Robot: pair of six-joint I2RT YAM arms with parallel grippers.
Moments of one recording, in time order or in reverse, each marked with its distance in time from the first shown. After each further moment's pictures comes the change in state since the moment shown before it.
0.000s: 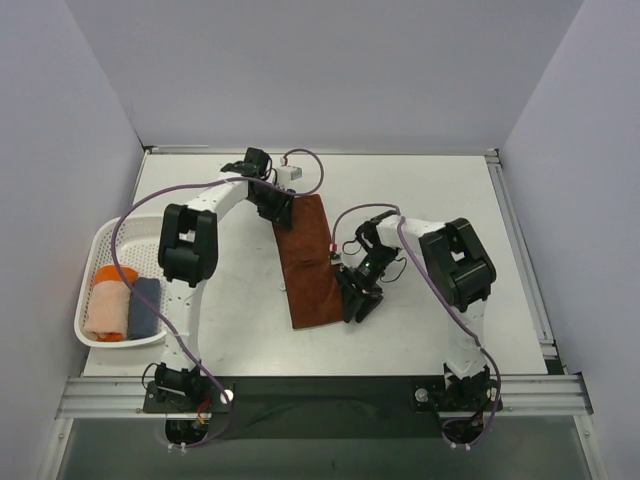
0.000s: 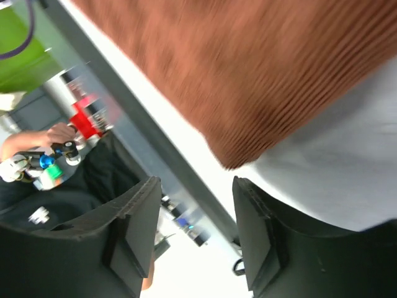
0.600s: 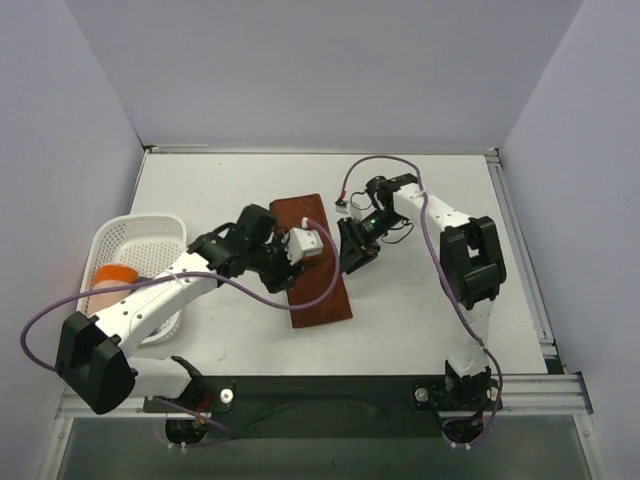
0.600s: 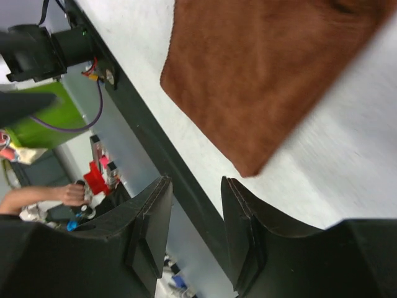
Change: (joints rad) left arm -0.320 -0.985 -0.778 0.092 -0.165 0.209; right arm -0.119 -0.038 0.301 -0.022 -0.062 0.084
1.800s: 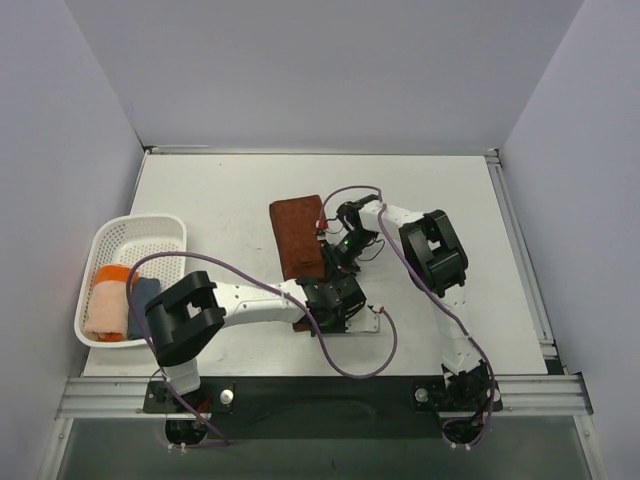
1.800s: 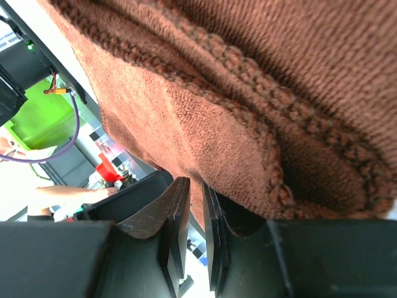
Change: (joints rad) left arm -0.552 0.463 0.026 0.062 -0.419 0.042; right arm 0.147 0.277 0.059 0.079 0.059 0.153
